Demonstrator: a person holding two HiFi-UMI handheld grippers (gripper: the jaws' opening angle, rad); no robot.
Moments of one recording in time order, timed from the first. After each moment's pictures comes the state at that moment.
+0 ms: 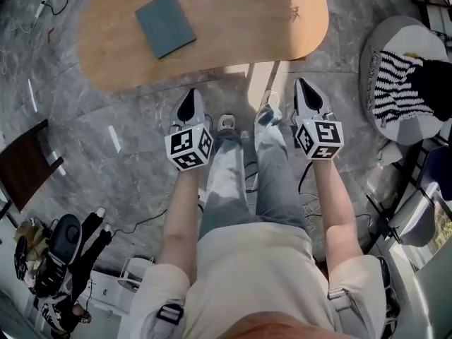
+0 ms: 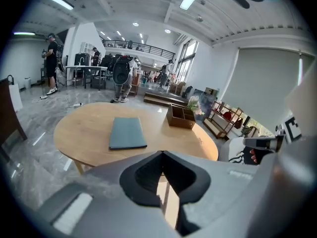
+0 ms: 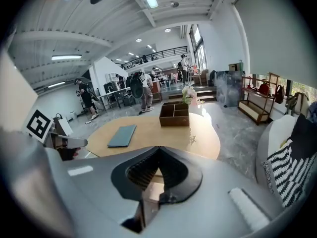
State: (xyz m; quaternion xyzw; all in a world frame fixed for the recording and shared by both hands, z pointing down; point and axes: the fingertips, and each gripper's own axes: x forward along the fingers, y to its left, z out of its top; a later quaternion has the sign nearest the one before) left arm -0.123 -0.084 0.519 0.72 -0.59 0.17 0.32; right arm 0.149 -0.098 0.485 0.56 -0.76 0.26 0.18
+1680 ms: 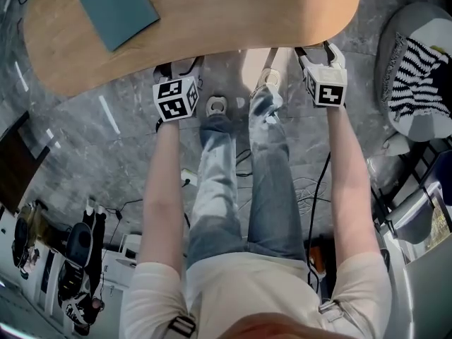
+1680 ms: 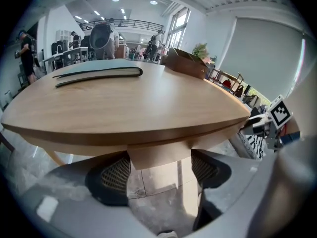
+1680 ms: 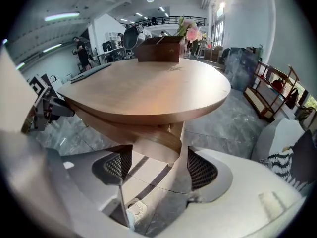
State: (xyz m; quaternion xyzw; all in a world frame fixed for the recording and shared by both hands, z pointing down) left arm -0.099 -0.137 0.769 0.72 -0.51 0.30 0.36; right arm 0.235 -0.155 0.760 0.50 -0.72 0.30 0.38
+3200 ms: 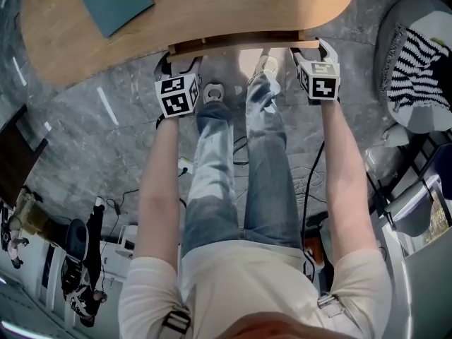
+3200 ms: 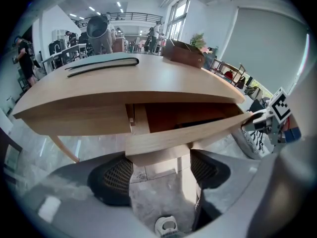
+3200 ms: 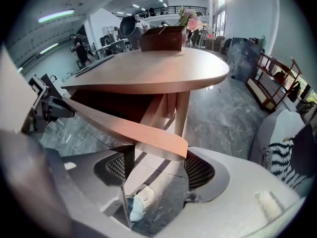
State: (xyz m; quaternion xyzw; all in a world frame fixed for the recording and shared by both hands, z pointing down) left arm -0.098 -0.089 0.773 0.69 -0.50 0.35 0.38; right arm 0.232 -0.108 0.772 0.48 -0.70 0.34 0.41
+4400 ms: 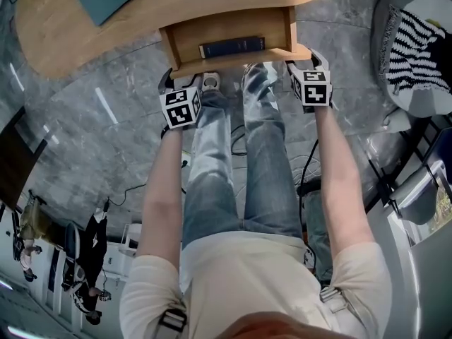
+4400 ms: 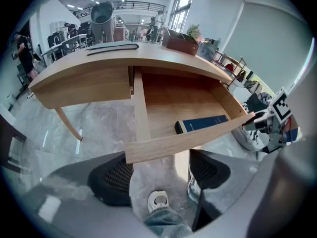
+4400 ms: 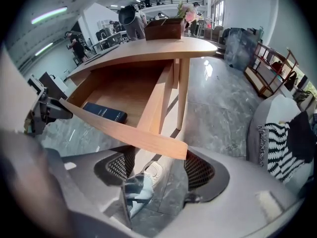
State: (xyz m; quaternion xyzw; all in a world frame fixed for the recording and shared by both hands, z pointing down) left arm -0.092 0.013 0.777 0.67 -0.49 0.38 0.42; right arm 0.239 -0.004 0.778 0.47 -0.67 0.38 0.44
